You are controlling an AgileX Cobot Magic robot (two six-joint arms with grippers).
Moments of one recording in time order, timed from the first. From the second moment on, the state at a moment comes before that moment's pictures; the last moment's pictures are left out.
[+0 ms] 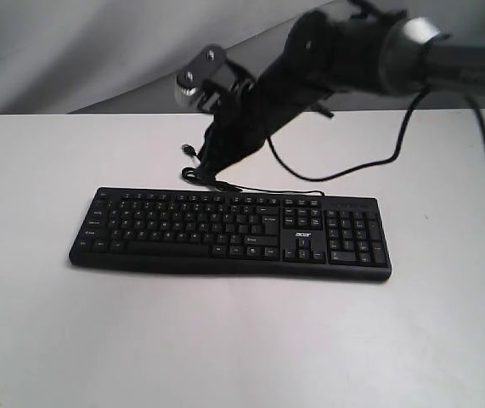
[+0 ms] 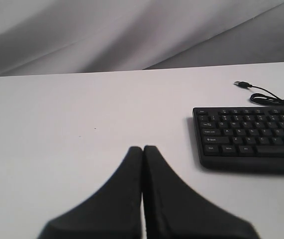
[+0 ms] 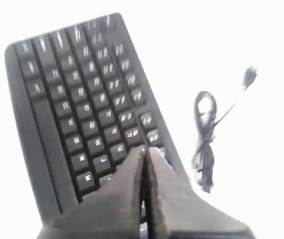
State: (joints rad) left arm 0.12 0.07 0.00 0.12 0.27 -0.07; right arm 0.53 2.08 -1.69 0.48 0.70 -0.88
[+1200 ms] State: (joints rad) left arm 0.12 0.07 0.00 0.12 0.27 -0.07; right arm 0.53 0.65 -0.93 0.39 0.33 -0.60
